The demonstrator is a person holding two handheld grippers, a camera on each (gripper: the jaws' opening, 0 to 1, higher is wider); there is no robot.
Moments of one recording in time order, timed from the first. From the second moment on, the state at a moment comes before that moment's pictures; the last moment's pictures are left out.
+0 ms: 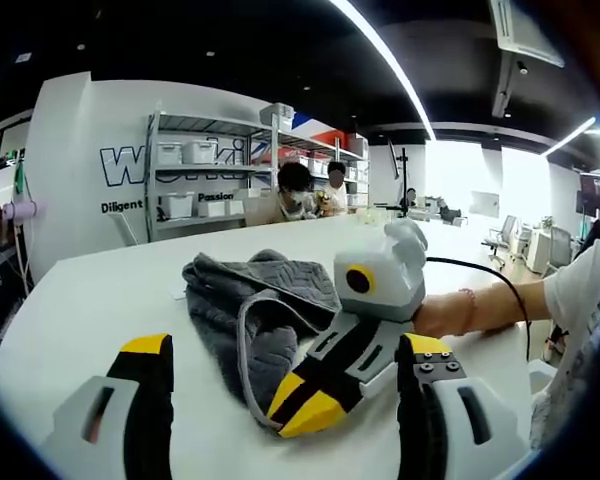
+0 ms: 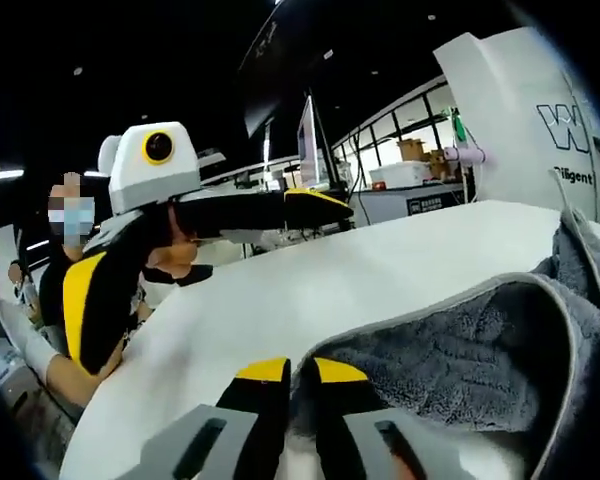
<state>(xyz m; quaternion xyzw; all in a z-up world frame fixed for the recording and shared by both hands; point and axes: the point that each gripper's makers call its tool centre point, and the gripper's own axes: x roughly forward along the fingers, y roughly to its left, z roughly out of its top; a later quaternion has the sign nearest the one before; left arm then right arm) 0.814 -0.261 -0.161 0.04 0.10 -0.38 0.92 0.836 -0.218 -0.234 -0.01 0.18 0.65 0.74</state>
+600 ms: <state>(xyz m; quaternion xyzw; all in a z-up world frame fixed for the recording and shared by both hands) 0.813 -0.264 -0.162 0.05 0.10 -0.38 0.92 0.907 -0.312 -0.181 -0.06 0.11 0.51 0.85</state>
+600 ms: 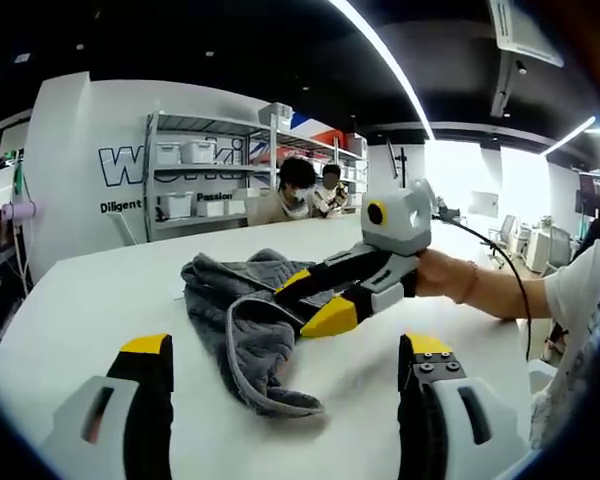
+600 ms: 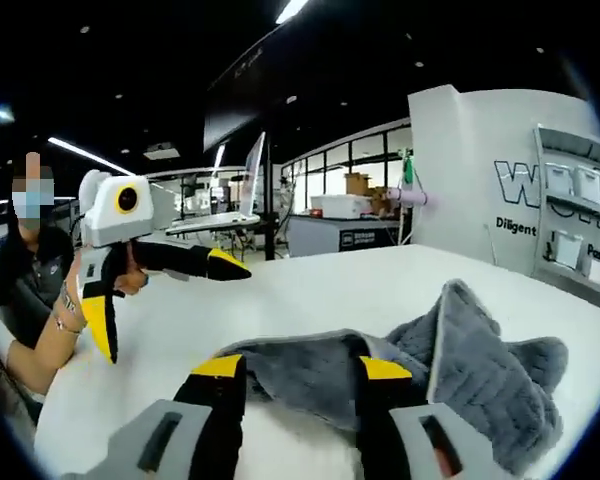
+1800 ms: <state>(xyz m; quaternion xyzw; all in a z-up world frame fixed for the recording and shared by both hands) 0.807 -0.272 -0.172 0.06 0.11 -0.40 0.91 0.856 -0.492 -0.181 -0.11 0.09 0.39 0.91</state>
